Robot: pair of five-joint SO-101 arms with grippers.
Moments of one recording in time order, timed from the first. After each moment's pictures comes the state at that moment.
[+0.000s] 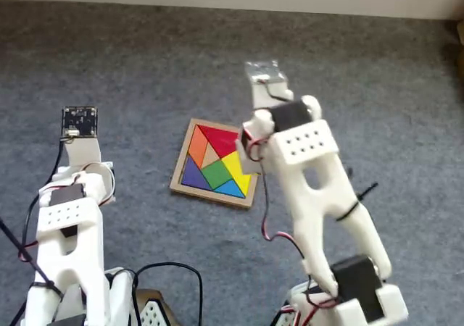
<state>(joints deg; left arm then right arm) -22.9 -35.9 66.1 34.9 -6.4 -24.8 -12.7 11.3 88.3 -6.9</state>
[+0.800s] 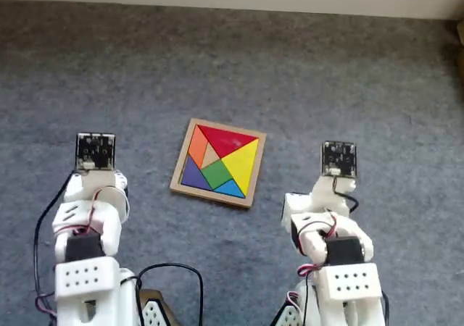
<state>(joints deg) -17.2 -72.7 84.9 34.9 -6.4 -11.2 -73.8 78.2 53.9 -6.7</state>
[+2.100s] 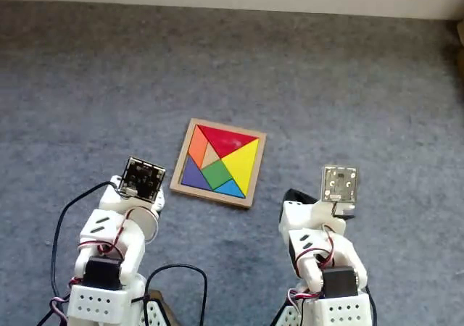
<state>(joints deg) 1.2 -102.3 96.0 45.8 -10.1 -11.3 -103.7 96.0 53.6 -6.5</state>
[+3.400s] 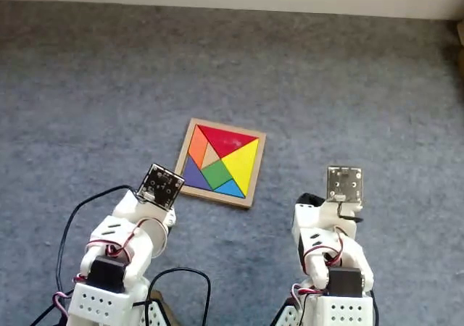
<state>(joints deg) 7.8 -102.3 96.0 58.2 -10.1 -3.6 -103.7 96.0 56.6 1.8</state>
